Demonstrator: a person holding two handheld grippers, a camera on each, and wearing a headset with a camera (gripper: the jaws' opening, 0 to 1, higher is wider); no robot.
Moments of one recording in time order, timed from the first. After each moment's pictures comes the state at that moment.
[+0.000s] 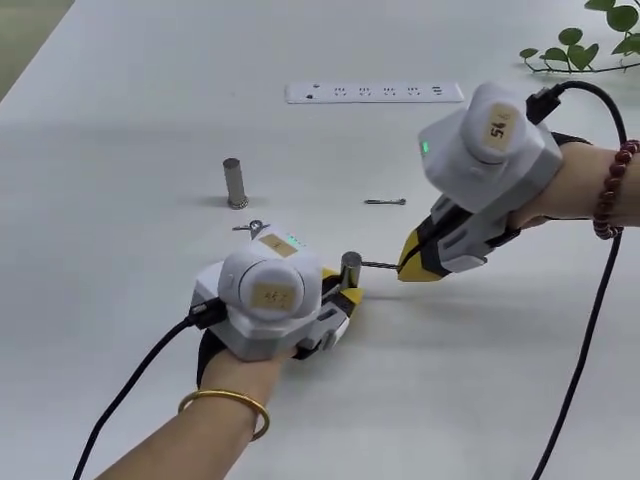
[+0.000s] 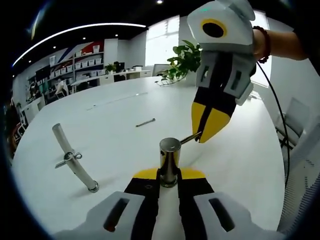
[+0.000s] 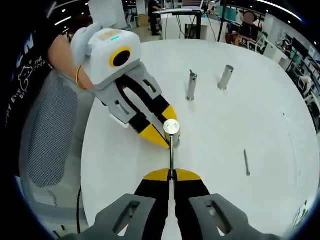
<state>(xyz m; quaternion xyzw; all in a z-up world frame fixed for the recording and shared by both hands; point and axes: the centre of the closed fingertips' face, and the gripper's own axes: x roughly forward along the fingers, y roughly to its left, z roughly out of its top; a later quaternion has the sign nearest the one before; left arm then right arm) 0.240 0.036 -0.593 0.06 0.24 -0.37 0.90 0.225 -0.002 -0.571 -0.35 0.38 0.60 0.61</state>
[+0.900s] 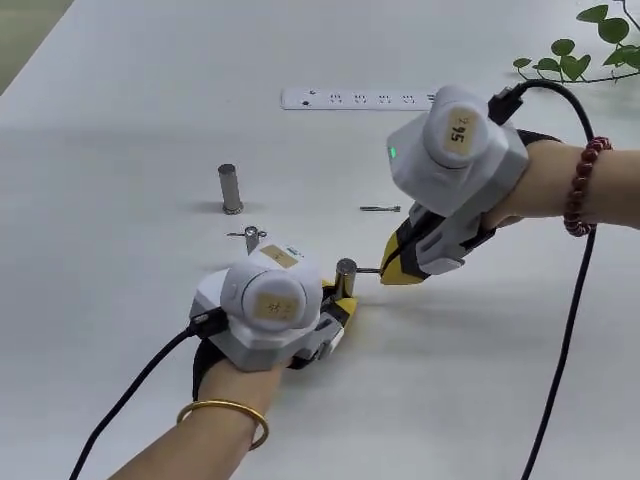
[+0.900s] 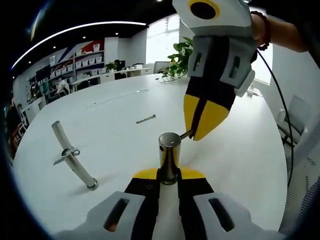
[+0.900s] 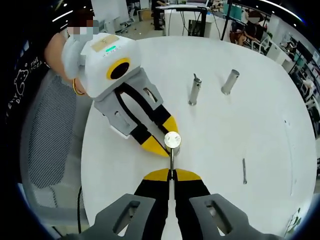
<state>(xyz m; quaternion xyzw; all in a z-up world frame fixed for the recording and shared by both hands) 0.240 0.036 -0.599 0.08 0.25 -0.36 0.90 0.228 0.010 -0.568 -0.38 0.39 0.59 0.60</state>
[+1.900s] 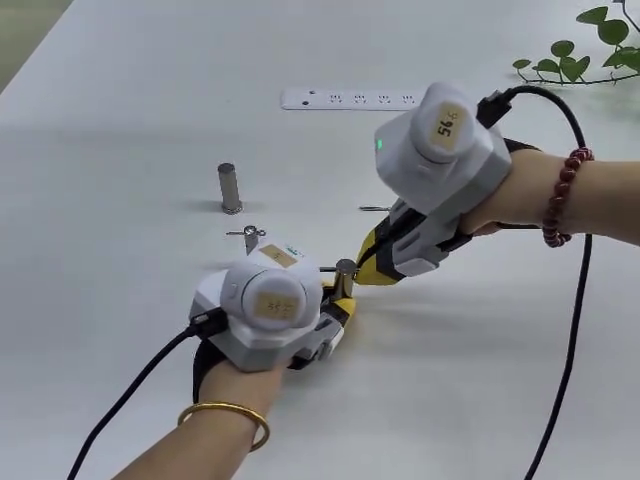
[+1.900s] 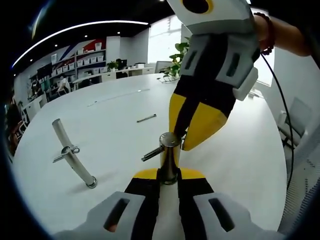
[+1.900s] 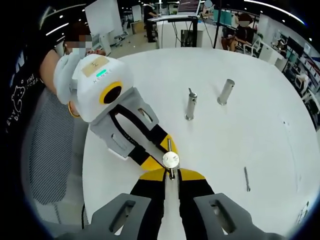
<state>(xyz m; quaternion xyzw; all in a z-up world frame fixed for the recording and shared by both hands) 0.240 0.036 -0.599 0.07 0.25 -0.35 0.90 0.232 0.031 -0.563 -0.32 0.37 0.59 0.64</state>
